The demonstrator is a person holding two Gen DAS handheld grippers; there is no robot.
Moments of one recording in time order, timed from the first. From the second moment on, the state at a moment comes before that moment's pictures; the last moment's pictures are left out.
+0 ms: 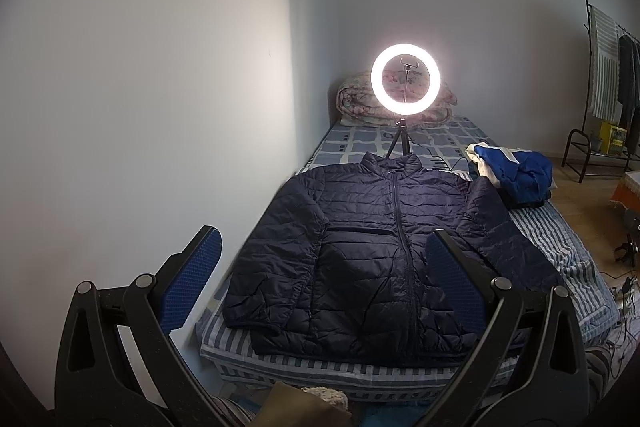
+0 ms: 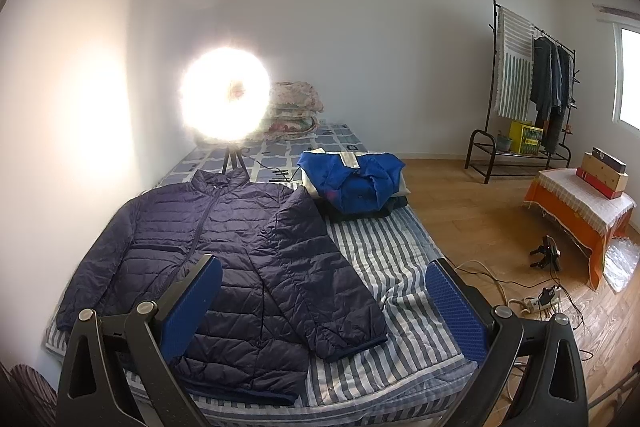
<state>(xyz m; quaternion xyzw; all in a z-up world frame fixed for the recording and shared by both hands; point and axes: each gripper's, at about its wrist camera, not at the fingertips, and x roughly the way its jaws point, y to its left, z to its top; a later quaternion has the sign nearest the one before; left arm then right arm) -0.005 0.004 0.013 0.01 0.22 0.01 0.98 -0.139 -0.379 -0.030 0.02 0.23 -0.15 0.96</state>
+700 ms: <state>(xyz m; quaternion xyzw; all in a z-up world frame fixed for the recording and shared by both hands) -0.005 0.004 0.009 0.01 0.21 0.01 0.98 -0.139 -0.380 -0.031 0.02 0.24 -0.15 0.96</state>
